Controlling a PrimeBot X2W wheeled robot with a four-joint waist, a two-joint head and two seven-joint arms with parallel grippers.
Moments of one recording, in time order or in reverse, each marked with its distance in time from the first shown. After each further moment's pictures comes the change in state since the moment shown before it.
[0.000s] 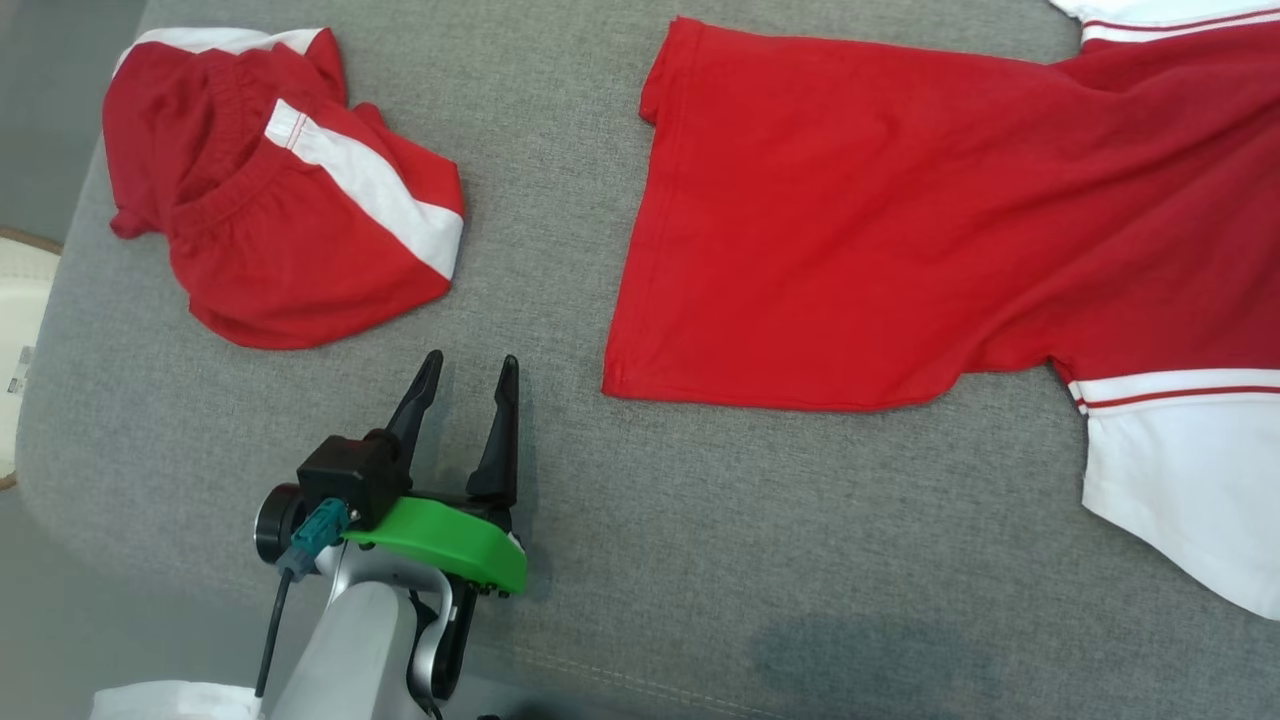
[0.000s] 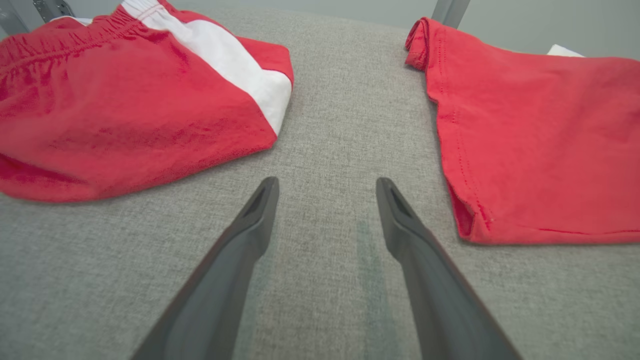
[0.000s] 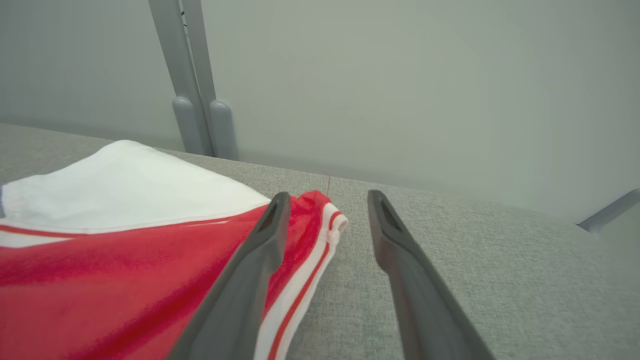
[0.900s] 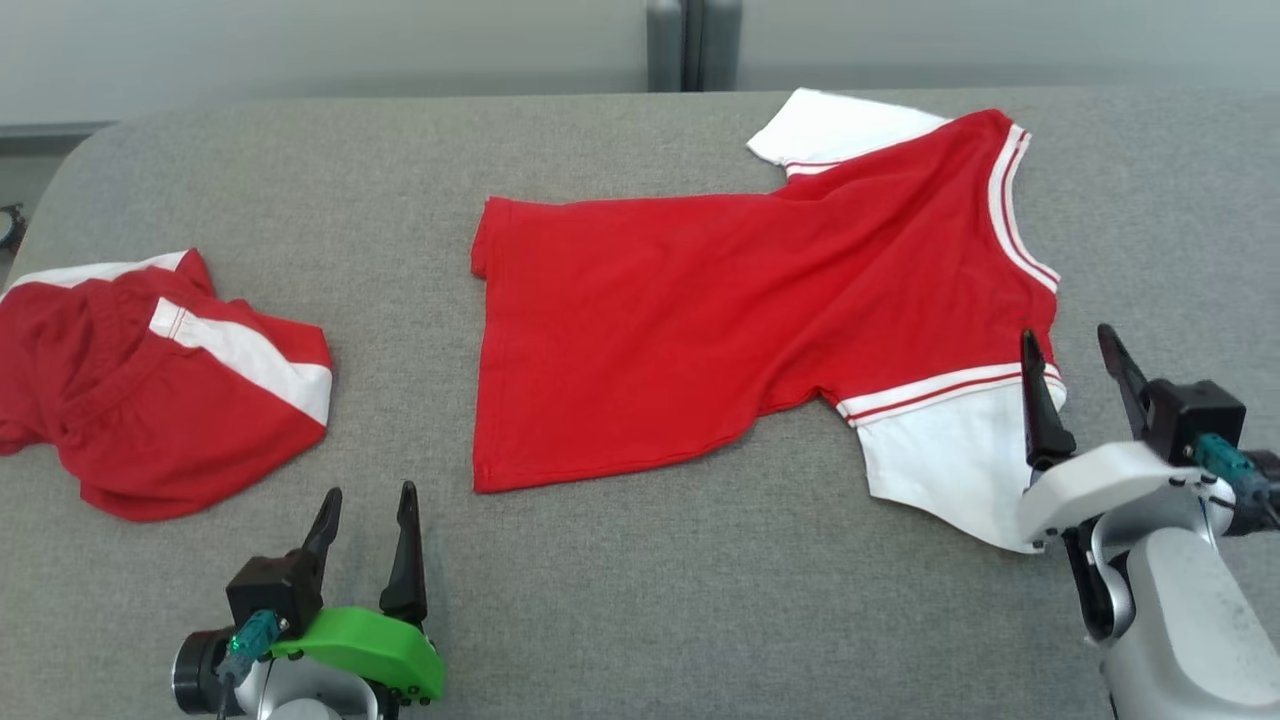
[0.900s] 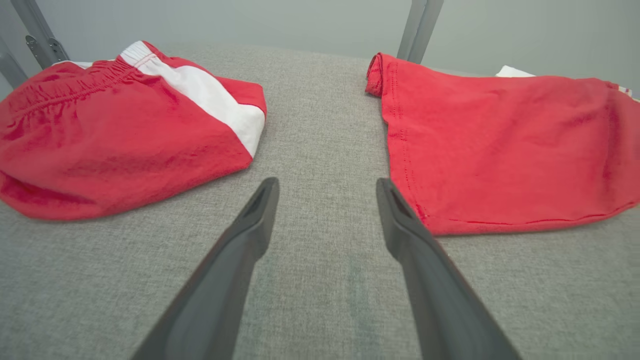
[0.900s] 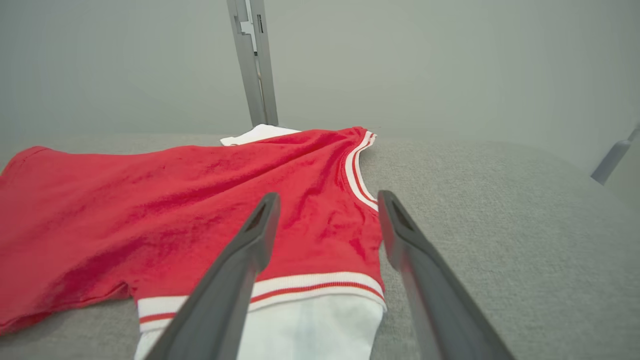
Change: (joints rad) left arm 0.154 0.000 0.207 0.077 0.114 -0.004 0.000; right arm 0.769 0.444 -0.157 -0.718 -0.066 0.000 0.000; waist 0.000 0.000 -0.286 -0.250
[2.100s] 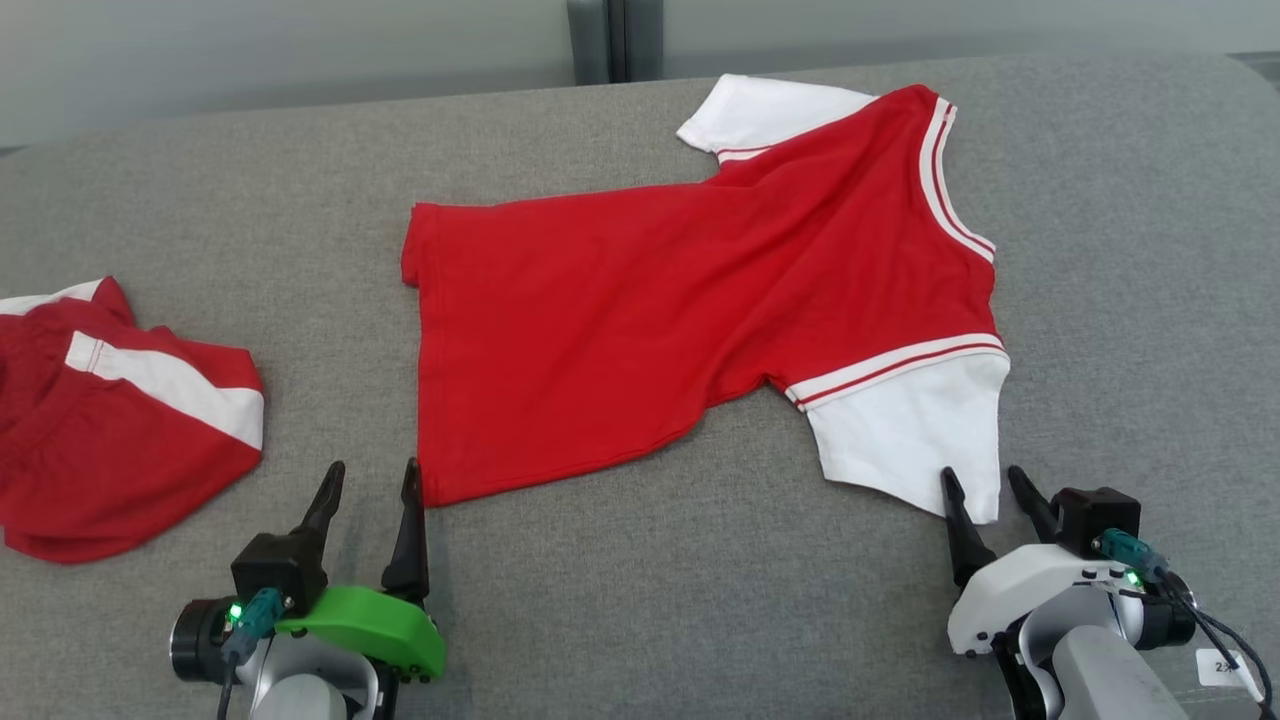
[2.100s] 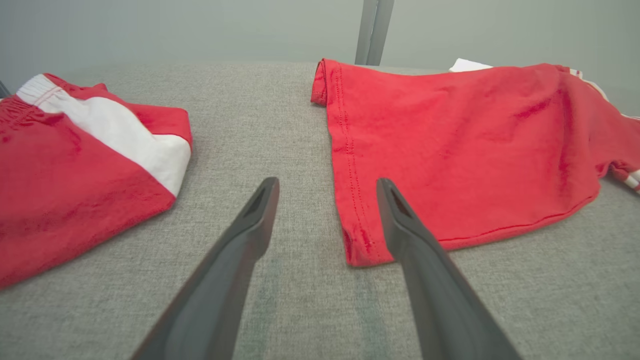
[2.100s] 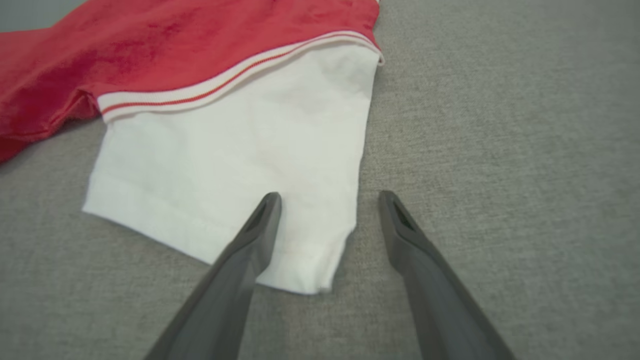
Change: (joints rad) left arm -0.013 -0.001 0.012 -0.013 0.057 -0.019 0.000; right arm 0.089 0.073 0.076 0.209 0.072 0.000 -0.001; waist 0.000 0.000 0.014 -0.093
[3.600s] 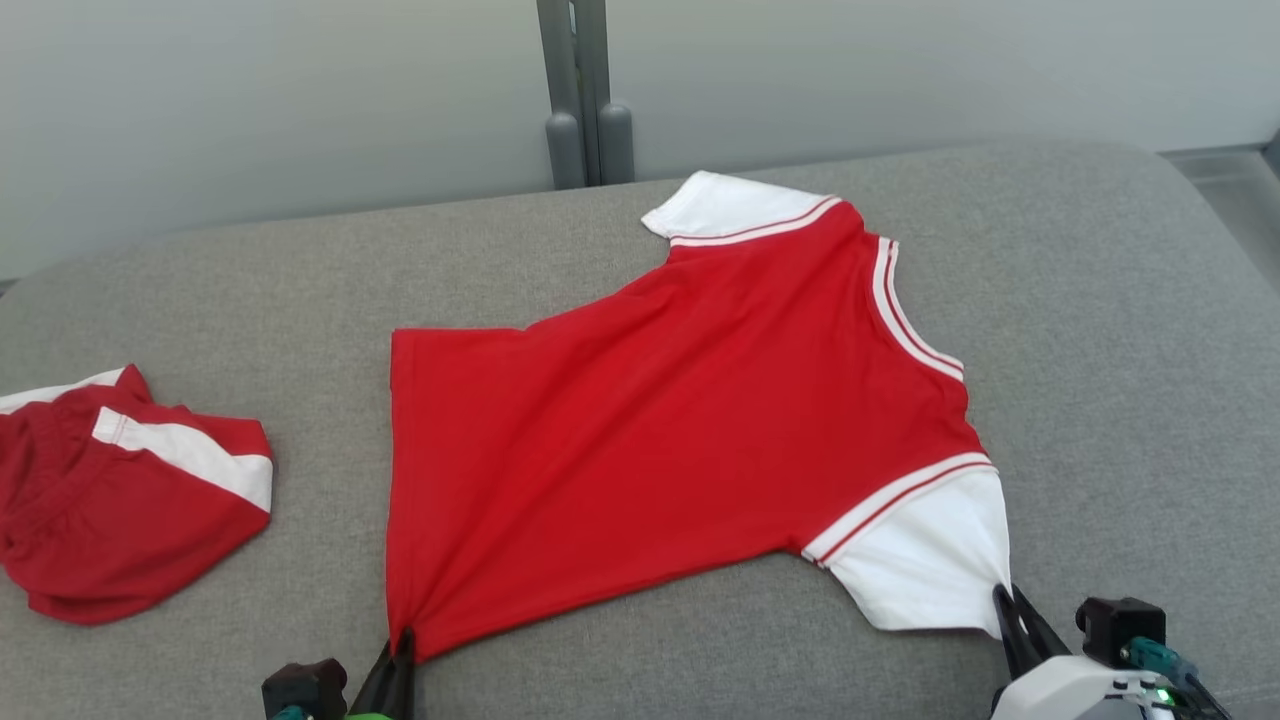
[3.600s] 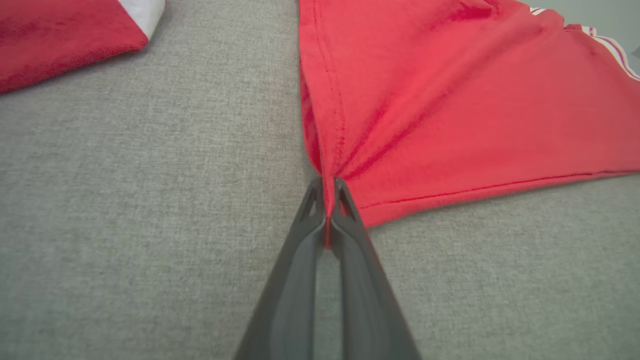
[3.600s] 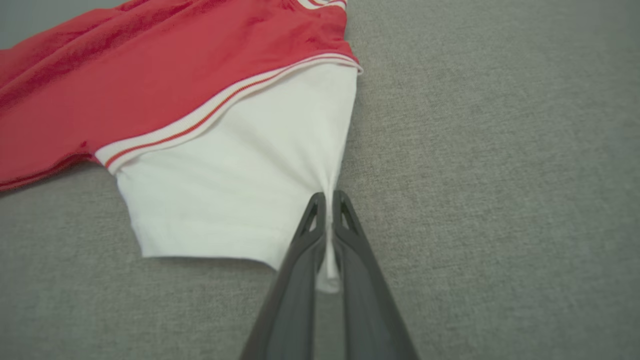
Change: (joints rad) left arm 0.082 -0.001 -0.035 0.246 -0.112 -0.036 -0.001; right arm 0.169 -0.051 0.064 -0.034 0.087 0.000 -0.002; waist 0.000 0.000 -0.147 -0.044
